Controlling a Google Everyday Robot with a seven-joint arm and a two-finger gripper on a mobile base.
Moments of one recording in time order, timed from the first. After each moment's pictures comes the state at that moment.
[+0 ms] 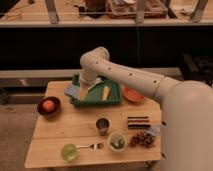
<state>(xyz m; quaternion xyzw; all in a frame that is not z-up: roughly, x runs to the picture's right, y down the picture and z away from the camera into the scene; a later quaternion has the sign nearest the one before) -0.124 -0.017 0.804 -0.26 -0.16 0.10 0.95</state>
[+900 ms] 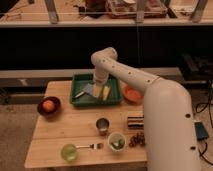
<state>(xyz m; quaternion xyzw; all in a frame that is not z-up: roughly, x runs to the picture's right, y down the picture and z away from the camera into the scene) -0.040 -0.011 0.889 -0.29 -0.04 0.16 0.94</state>
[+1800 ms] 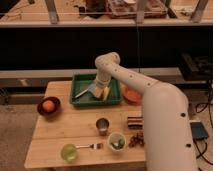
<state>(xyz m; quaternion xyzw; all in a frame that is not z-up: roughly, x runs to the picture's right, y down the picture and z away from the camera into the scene) -0.035 0.006 0.910 -0.31 -0.04 0.22 0.92</state>
